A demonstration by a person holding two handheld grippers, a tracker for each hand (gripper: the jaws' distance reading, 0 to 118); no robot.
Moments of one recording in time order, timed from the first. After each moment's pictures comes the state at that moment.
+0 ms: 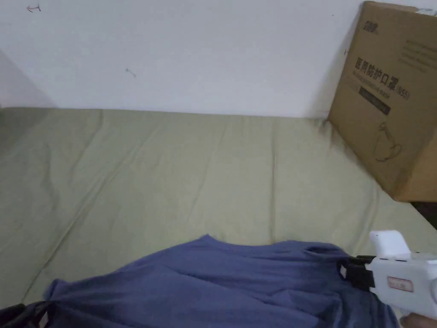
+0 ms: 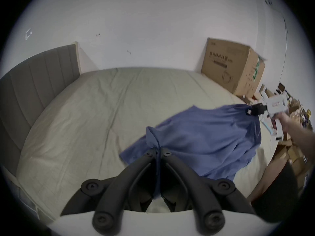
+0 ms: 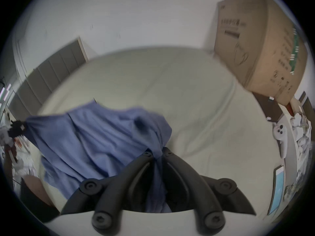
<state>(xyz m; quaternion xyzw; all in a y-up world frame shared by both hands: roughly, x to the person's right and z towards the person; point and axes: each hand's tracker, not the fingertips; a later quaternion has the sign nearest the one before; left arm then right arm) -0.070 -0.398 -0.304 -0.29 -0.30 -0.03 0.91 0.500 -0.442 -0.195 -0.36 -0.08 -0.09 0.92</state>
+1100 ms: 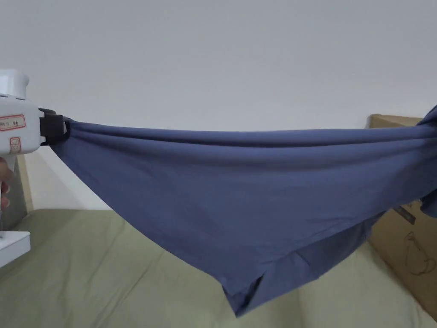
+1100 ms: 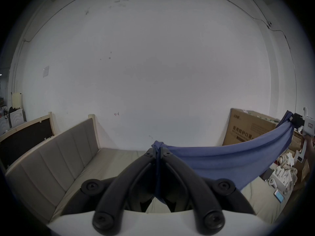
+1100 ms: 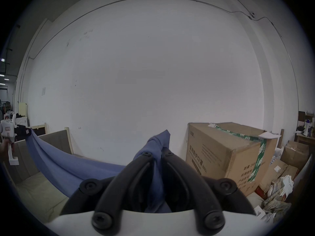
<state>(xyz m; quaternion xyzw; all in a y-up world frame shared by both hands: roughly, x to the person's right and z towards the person) -0.019 -0.107 -0.550 -0.08 -0.23 0.00 0.97 0.576 -0.091 -0.279 0.00 -0.20 0.00 0.98</state>
